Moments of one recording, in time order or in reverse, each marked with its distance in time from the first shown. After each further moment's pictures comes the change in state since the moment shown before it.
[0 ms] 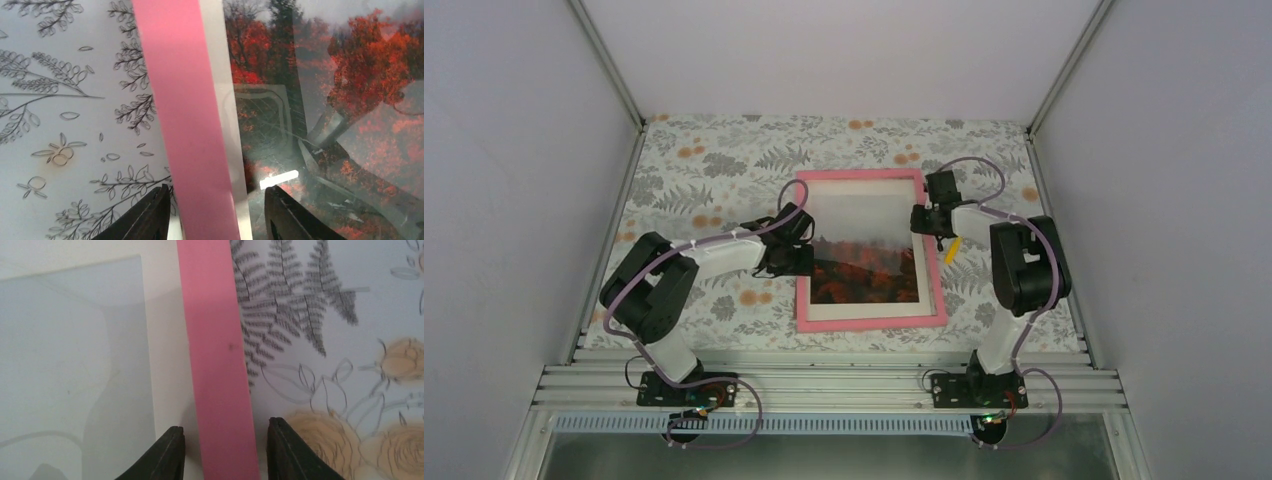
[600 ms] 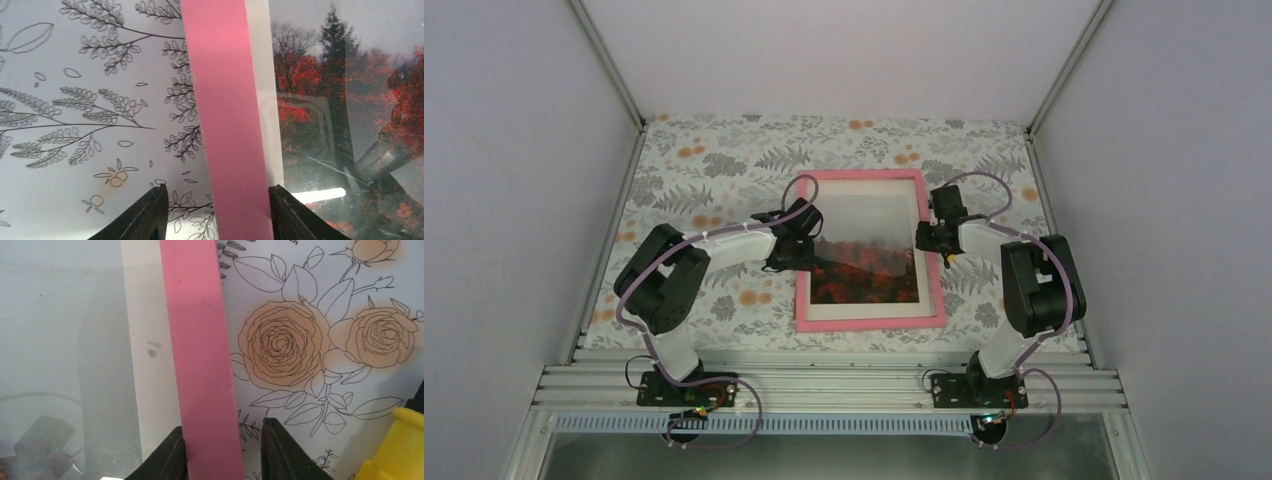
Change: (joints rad) left arm -0.021 0.061 0.108 -0.130 -0.159 0.006; right arm 0.000 -0.152 -0.159 -0.063 0.010 0.003
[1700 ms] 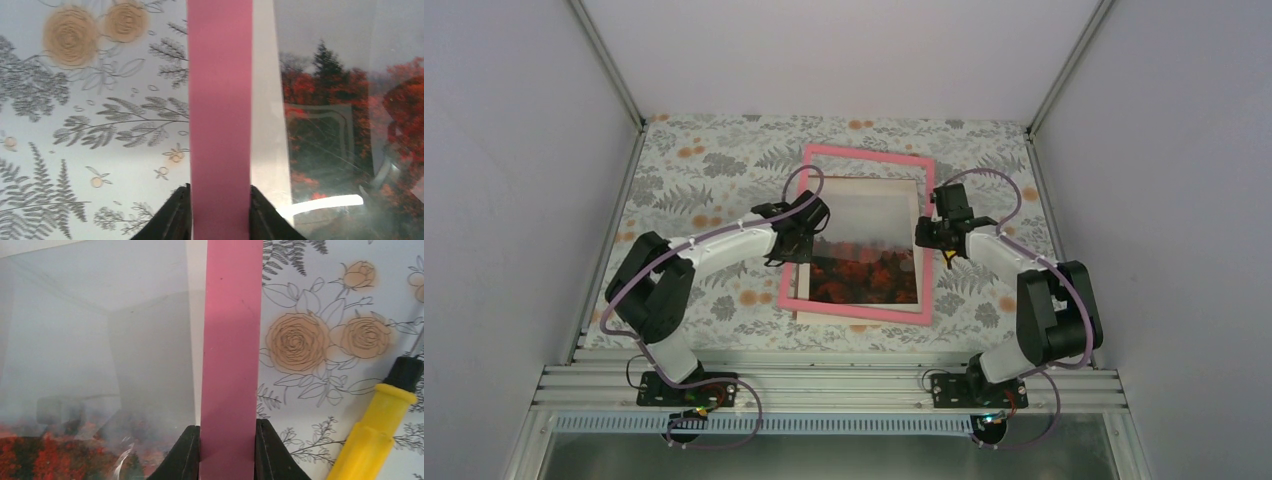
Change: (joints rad) left arm -0.051 -0.043 0.117 -0.195 -0.162 0.003; right arm 0.038 -0.174 -0.024 -0.048 -0.031 0.039
